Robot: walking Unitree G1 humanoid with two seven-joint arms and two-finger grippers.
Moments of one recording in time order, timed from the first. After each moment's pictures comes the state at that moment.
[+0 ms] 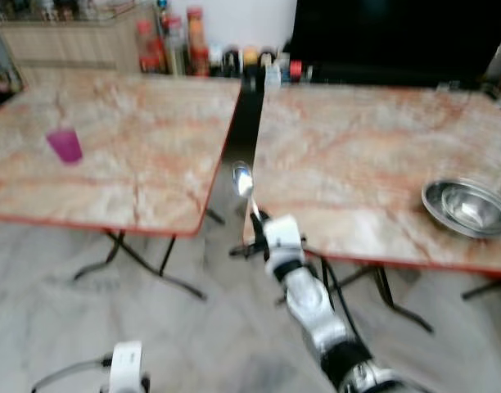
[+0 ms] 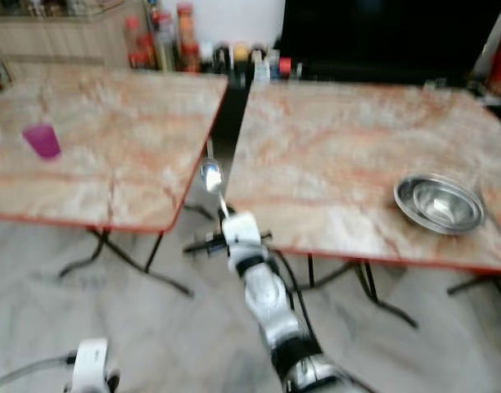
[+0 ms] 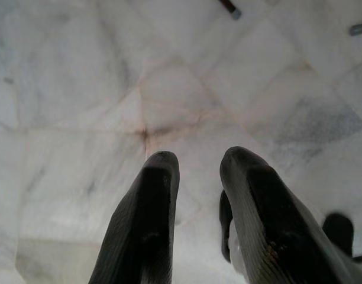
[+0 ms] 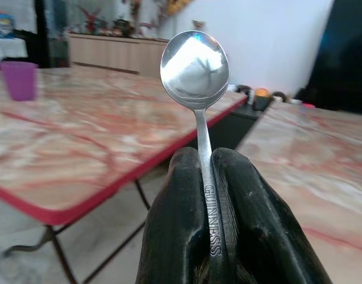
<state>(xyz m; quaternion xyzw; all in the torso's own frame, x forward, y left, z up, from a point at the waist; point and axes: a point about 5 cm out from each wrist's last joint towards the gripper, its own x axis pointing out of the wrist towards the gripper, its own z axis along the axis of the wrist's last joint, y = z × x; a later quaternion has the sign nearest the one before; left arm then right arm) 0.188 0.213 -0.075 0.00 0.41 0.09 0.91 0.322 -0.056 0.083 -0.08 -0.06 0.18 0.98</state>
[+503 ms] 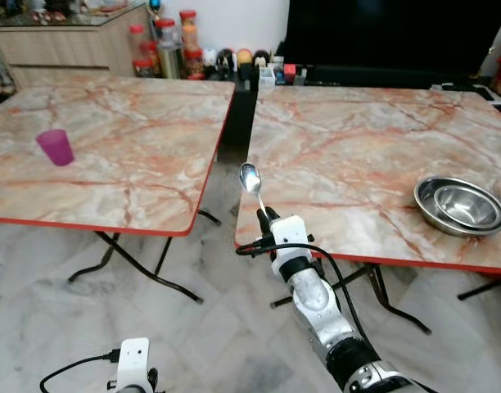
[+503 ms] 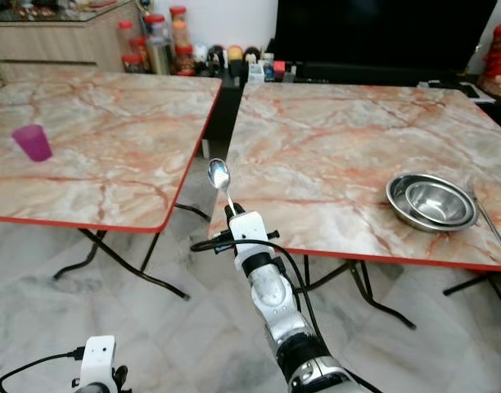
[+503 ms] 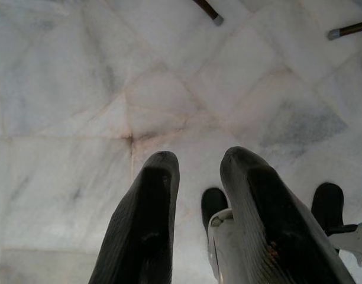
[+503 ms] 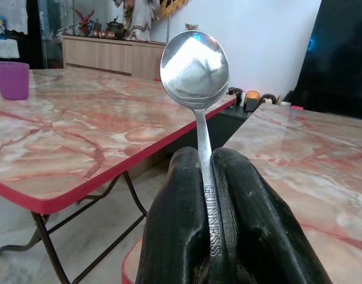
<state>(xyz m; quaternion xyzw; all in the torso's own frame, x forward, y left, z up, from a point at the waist) 0.191 0.208 -0.075 0.00 0.41 0.08 0.91 0.322 -0.063 0.080 -0.08 -0.05 0.17 0.98</state>
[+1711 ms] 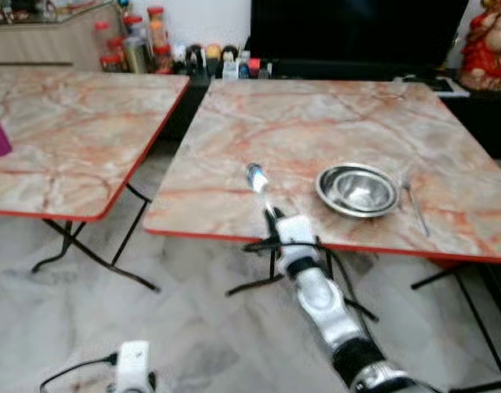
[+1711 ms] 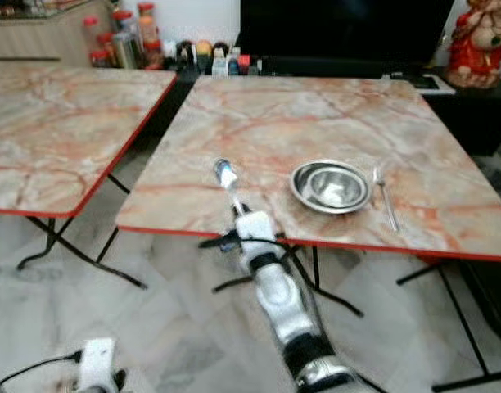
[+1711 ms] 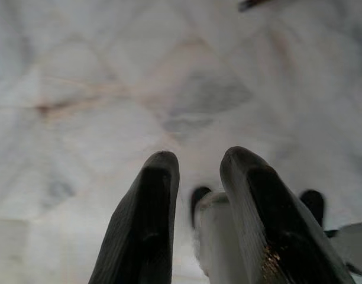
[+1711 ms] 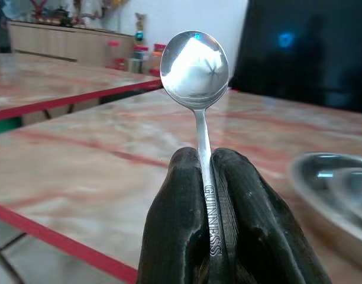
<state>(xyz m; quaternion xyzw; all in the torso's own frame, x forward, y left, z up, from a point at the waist) 0.188 0.200 -0.078 -0.01 0.42 0.08 0.91 0.326 -0.082 0.079 -0.08 -0.04 0.14 0.99</state>
